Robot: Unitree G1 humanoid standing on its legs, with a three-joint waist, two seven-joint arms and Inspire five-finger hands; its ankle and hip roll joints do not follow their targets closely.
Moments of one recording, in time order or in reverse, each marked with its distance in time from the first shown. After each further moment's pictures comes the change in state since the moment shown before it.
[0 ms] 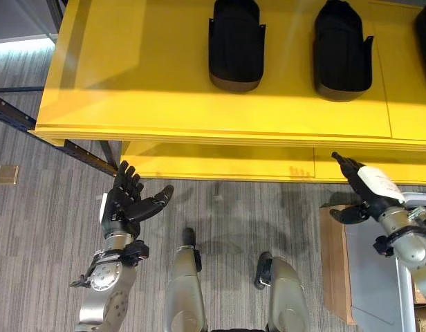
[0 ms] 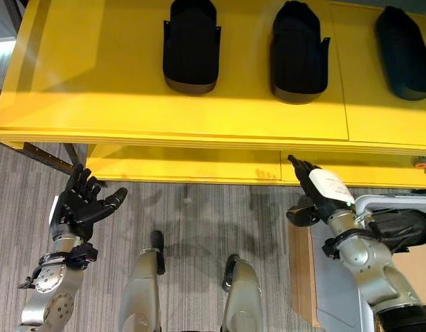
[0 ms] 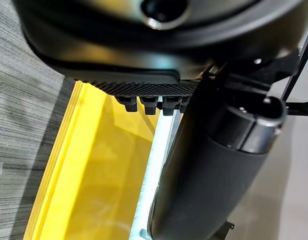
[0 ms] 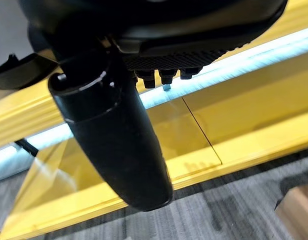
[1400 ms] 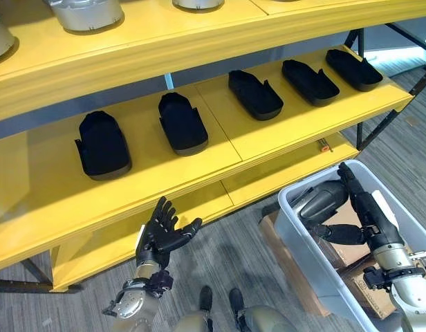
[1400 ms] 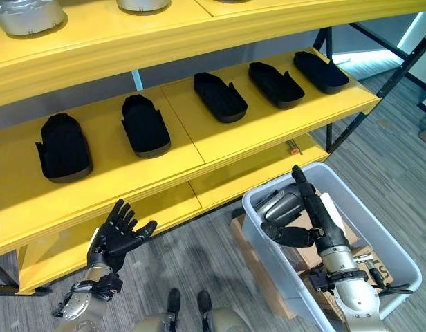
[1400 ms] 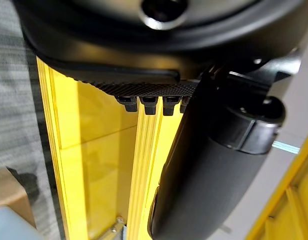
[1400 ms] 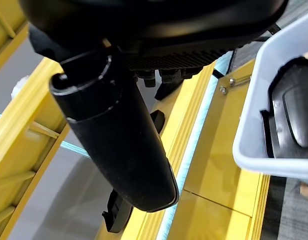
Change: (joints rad) left arm 0.158 -0.187 -0.061 0.035 0.033 0.036 -0.171; right arm 0.269 0.276 -0.169 -0.234 0.408 -0.084 0.104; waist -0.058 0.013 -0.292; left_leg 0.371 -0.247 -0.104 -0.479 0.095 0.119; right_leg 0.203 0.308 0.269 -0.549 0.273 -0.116
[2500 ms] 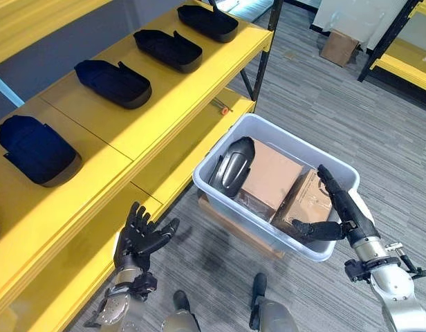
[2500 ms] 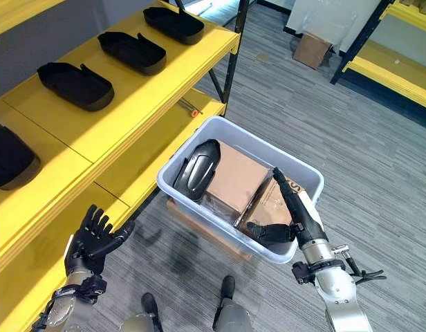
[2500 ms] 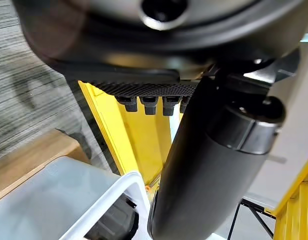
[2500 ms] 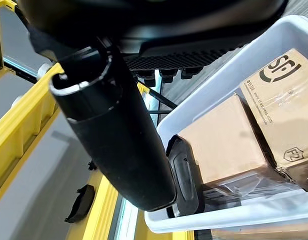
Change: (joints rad) left arm 0.026 -0.006 0.111 -0.004 0.009 0.005 0.059; right arm -0.095 0.032 0.087 0.063 -0.058 0.048 -0.001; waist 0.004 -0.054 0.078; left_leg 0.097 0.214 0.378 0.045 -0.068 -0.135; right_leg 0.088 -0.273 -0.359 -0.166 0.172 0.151
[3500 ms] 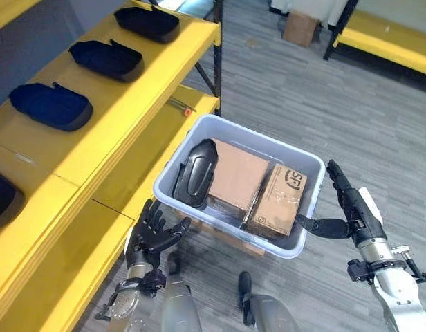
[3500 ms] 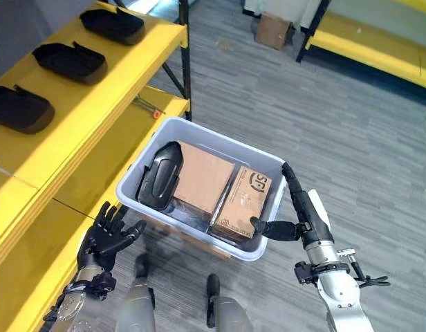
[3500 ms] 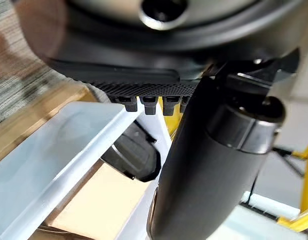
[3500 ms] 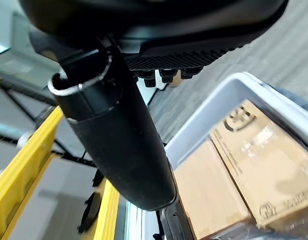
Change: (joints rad) left arm -0.057 -0.009 -0.066 0.025 -0.005 0.002 0.003; right arm -0.008 0.030 0.009 -0.022 0.058 -0.009 -0.051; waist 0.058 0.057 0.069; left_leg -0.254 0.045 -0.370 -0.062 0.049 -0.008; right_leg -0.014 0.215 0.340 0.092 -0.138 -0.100
